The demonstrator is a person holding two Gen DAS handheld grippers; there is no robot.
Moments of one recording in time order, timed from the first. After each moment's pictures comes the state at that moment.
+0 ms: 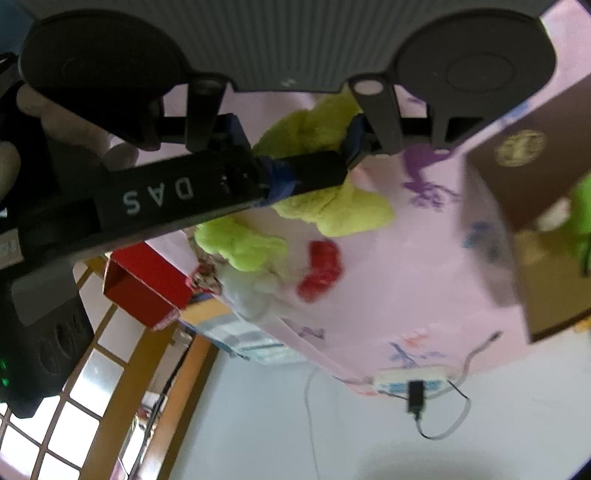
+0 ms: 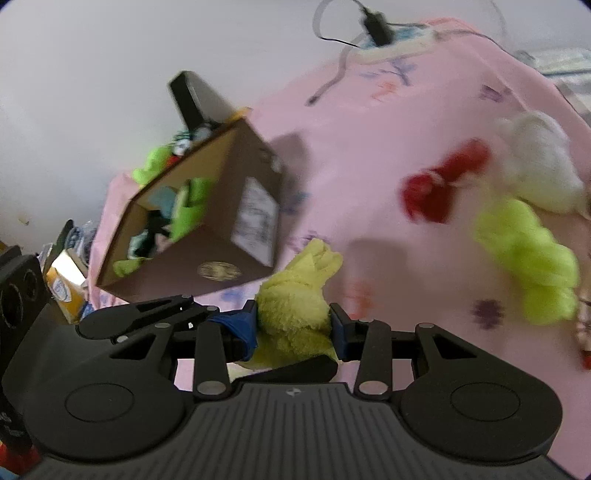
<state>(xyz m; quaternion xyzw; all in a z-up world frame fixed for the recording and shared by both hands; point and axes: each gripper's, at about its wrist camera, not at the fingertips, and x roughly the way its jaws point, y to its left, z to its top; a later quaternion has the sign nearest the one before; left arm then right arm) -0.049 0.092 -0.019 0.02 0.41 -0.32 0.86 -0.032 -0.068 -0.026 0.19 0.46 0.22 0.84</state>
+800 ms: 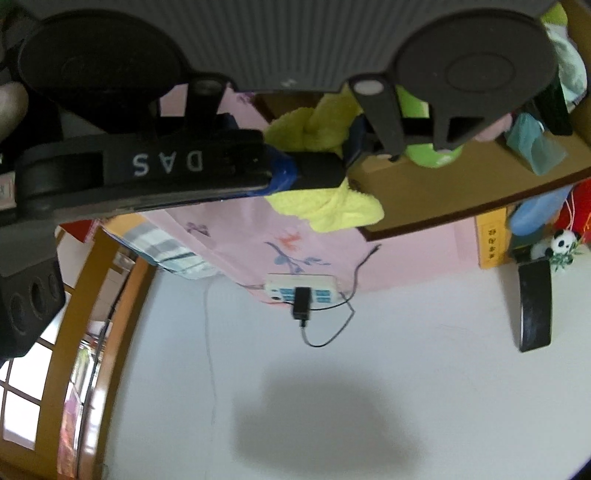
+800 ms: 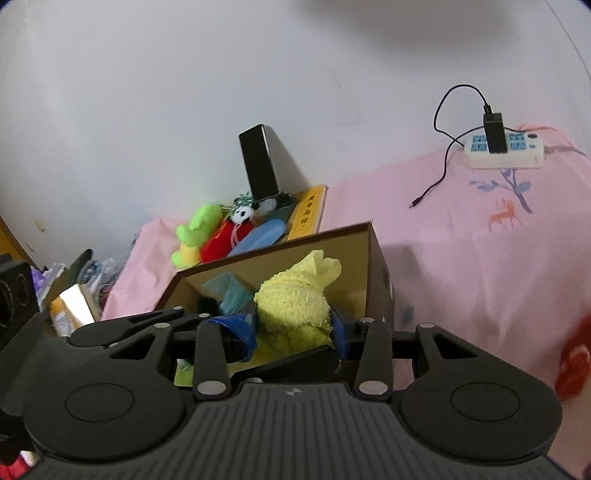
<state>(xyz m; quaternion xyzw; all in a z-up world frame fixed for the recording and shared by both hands) 0.036 0.213 0.023 0.00 0.31 -0.24 0.92 0.058 0.051 0.013 0.15 0.34 0.24 0.89</state>
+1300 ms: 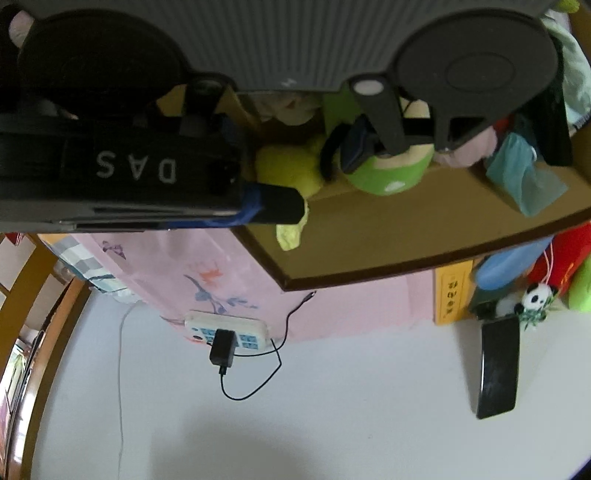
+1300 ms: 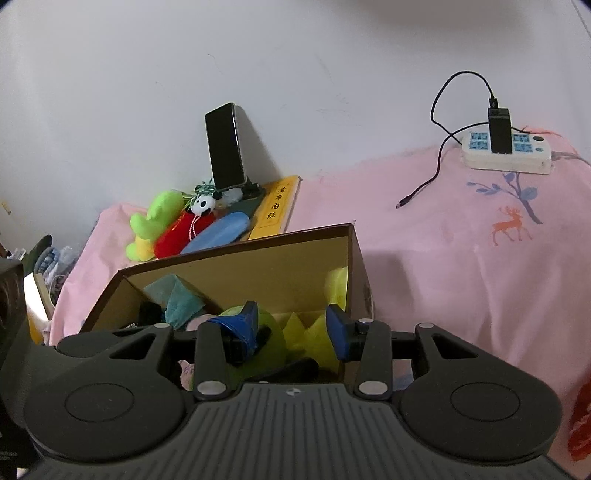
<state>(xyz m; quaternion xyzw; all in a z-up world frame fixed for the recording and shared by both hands) 0.097 0.229 -0.028 -0.01 0.37 -0.15 0.91 0.103 0.070 -0.021 0.11 0.35 0.22 0.90</state>
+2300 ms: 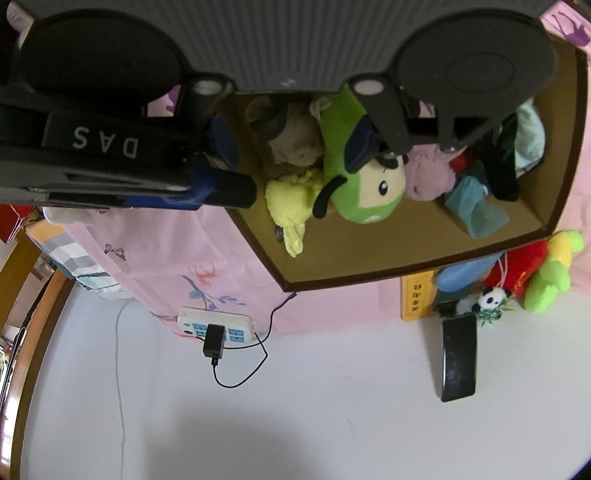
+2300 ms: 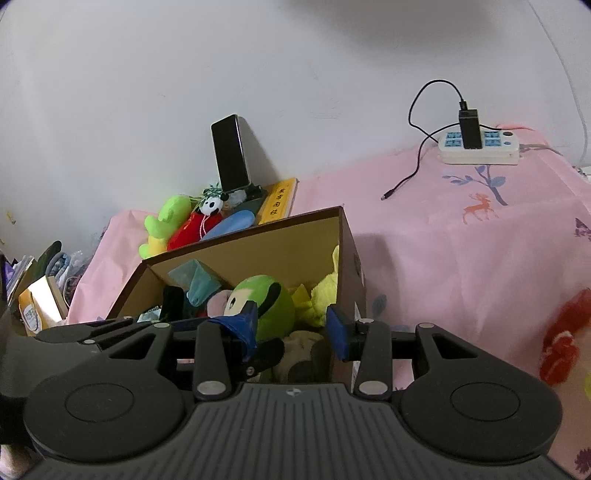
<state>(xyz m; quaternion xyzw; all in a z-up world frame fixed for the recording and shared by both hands) 0.028 0.216 0.010 0.01 0.37 -0.09 0.92 0.037 0.050 0.000 0.13 0.35 0.20 0.91</state>
